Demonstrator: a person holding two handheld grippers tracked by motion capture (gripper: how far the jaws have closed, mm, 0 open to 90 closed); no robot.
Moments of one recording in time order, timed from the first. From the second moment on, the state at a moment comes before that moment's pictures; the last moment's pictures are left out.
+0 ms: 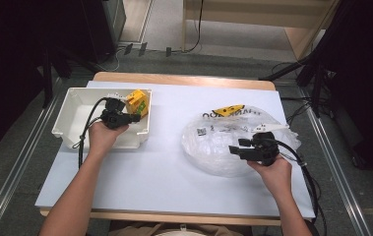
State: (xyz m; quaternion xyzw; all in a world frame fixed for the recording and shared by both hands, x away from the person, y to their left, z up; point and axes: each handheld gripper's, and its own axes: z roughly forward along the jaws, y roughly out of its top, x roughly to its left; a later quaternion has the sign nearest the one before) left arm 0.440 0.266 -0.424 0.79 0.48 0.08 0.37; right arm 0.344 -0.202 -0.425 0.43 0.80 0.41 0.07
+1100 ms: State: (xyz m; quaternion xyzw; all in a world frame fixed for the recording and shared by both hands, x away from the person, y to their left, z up) left arm 0.452 0.290 -0.431 0.78 0.49 0.09 0.37; right arm 0.339 -0.203 -0.425 0.43 0.80 0.40 0.08
